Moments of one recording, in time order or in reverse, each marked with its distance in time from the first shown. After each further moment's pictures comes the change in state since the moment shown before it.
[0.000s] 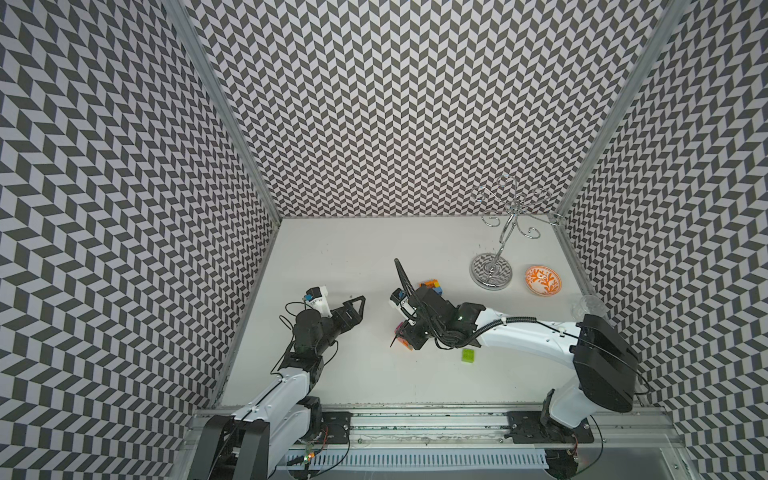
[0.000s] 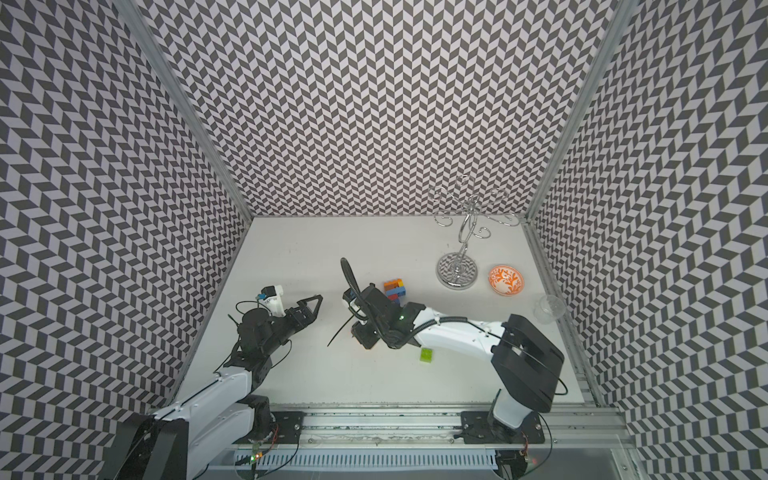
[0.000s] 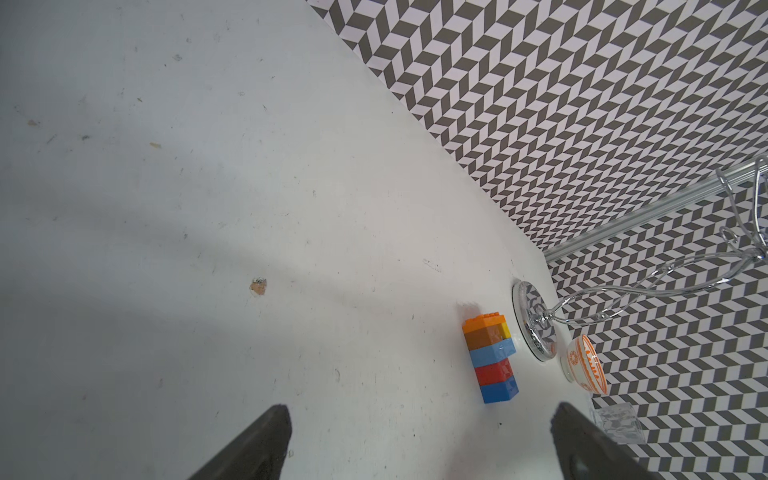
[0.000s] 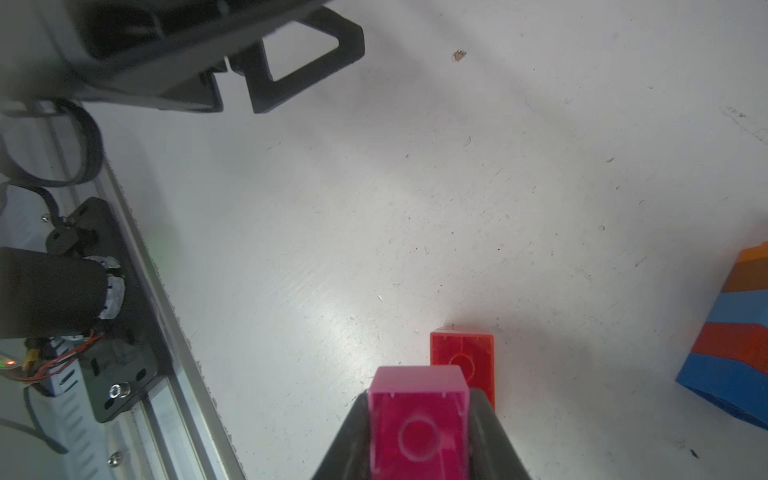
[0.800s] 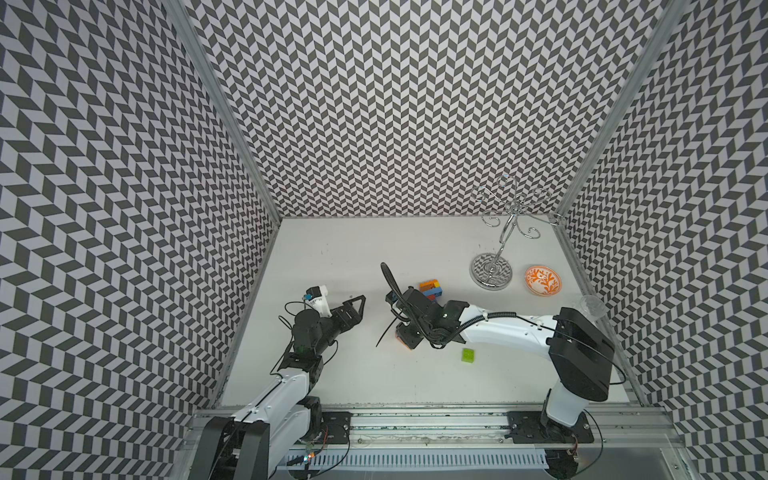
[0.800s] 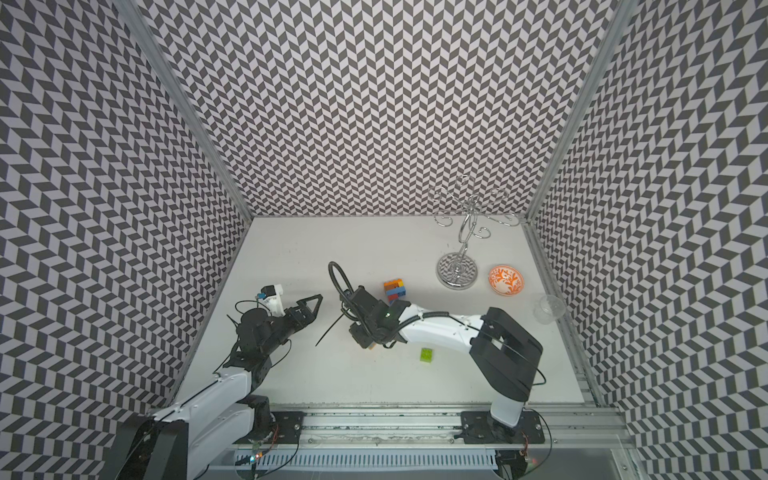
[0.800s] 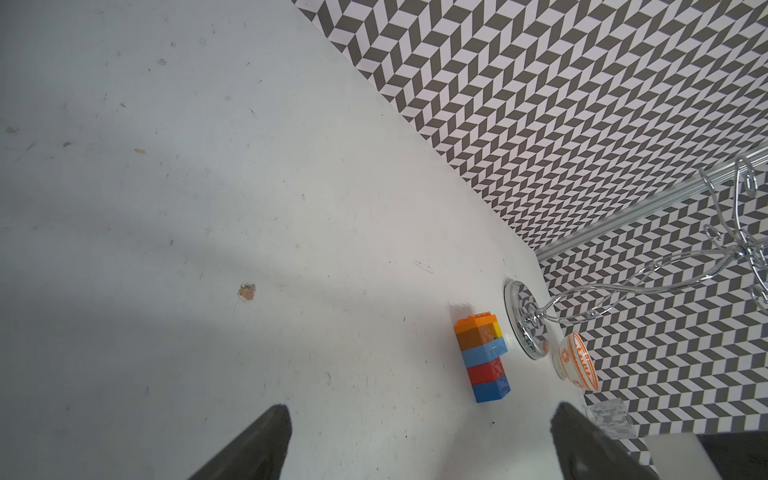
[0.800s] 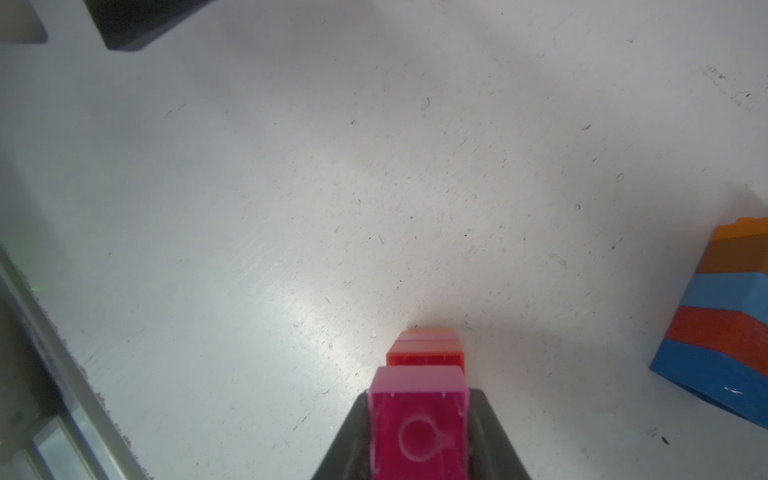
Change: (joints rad) left arm 0.006 -0.004 0.000 0.011 0.020 0.000; right arm 0.020 0.113 0.102 -0.105 0.123 0.004
